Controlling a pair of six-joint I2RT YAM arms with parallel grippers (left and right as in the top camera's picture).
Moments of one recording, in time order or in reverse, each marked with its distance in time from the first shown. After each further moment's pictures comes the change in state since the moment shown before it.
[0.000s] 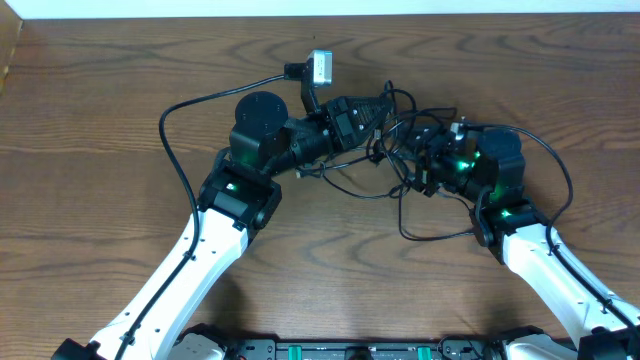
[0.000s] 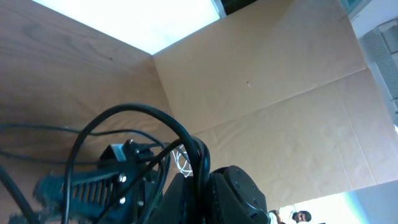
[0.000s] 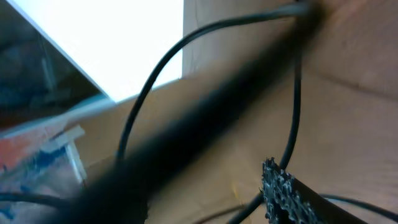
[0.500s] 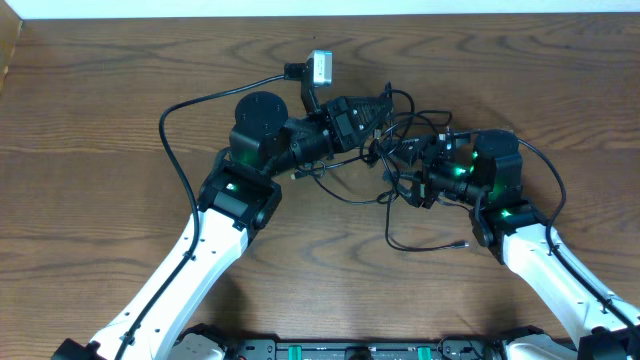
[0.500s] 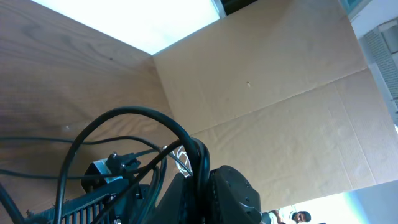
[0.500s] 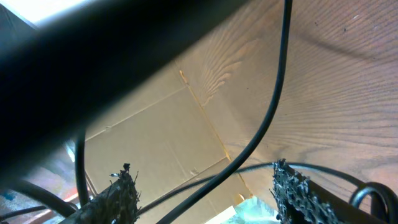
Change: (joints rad) left arm 0.000 0.000 0.000 0.000 0.000 0.001; right arm 0.000 0.000 0.000 -0.071 -0.148 0.005
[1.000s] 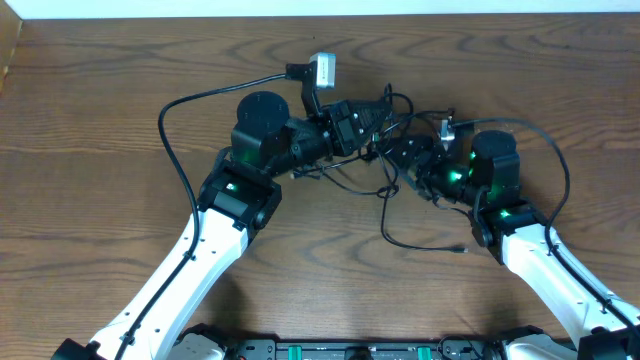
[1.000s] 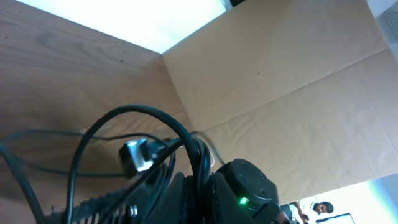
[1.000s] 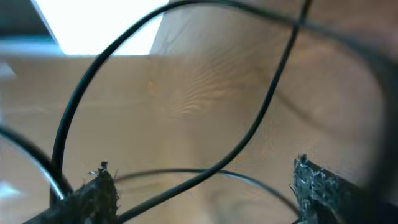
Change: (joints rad) left arm 0.000 0.000 0.000 -0.042 0.000 0.113; right arm 0.006 0.000 0.000 -0.028 0.135 -0.509
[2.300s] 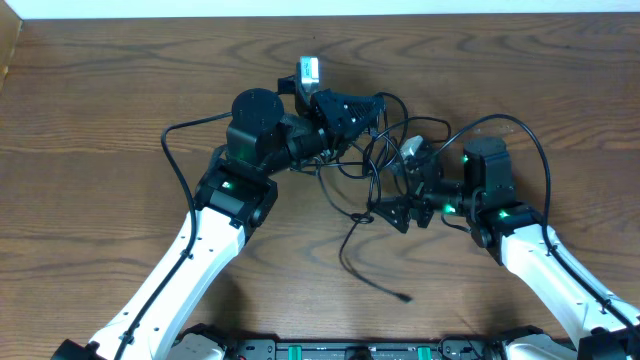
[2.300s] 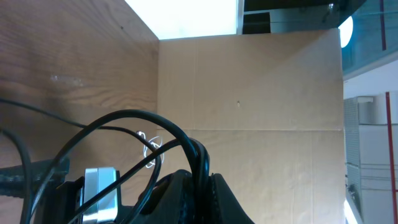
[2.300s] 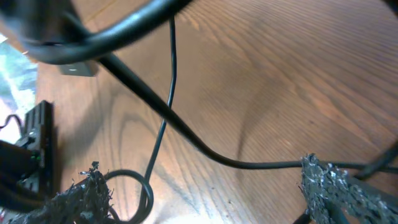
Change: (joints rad) left arm 0.026 0.000 0.000 -0.011 0.000 -0.465; right arm 0.011 0.000 0.000 -0.212 -0.217 -1.228
